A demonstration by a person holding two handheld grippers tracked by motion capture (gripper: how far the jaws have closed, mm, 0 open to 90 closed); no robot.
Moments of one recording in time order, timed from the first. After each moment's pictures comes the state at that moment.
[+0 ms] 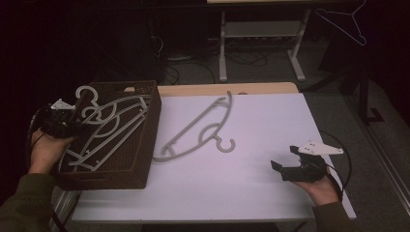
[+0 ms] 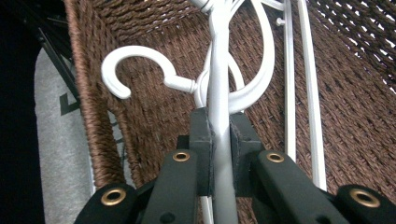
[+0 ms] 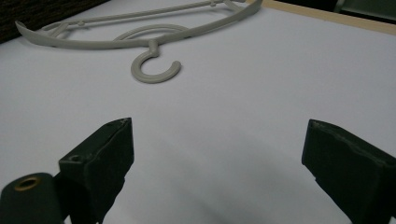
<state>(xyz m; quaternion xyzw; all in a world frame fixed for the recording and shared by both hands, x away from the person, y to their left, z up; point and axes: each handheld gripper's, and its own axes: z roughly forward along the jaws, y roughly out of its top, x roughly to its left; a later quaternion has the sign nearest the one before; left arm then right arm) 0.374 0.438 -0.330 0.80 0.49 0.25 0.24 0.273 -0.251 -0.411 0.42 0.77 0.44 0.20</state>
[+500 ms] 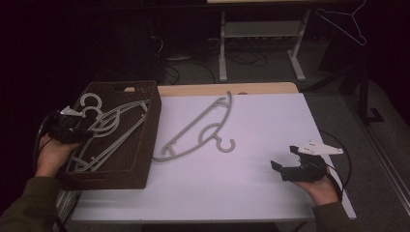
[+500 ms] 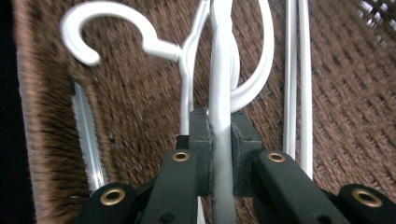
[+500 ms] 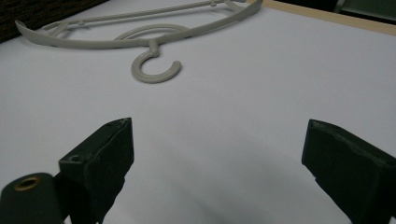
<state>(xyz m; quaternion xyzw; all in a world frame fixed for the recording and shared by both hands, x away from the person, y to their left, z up) 0.375 0.434 -0.357 0.81 0.51 0.22 0.21 0.273 -0.251 -0.411 0.42 0.77 0.44 0.20</state>
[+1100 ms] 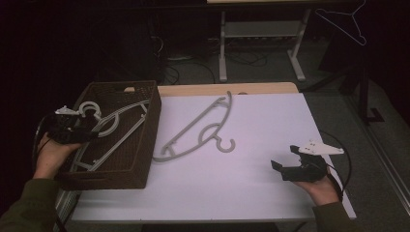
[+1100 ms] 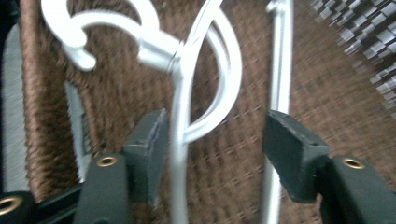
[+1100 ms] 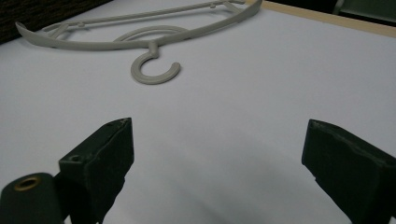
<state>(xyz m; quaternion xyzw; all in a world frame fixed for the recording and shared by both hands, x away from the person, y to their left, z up) 0.370 0.435 -0.347 0.78 0.52 0.21 0.28 0.273 -0.251 -0.410 0.42 0.77 0.45 0.20</state>
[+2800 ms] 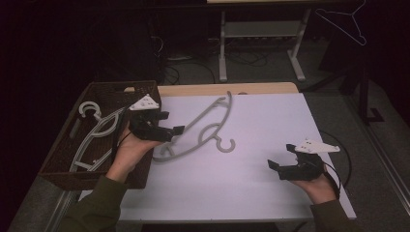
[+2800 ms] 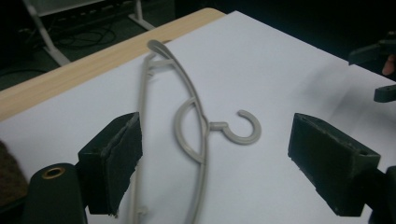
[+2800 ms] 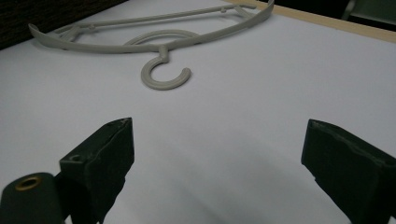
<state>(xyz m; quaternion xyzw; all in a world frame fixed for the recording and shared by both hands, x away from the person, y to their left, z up) 0.350 0.196 -0.312 0.81 0.33 0.13 0.46 0.277 -0.243 -0.407 0.40 0.77 0.45 0.19</state>
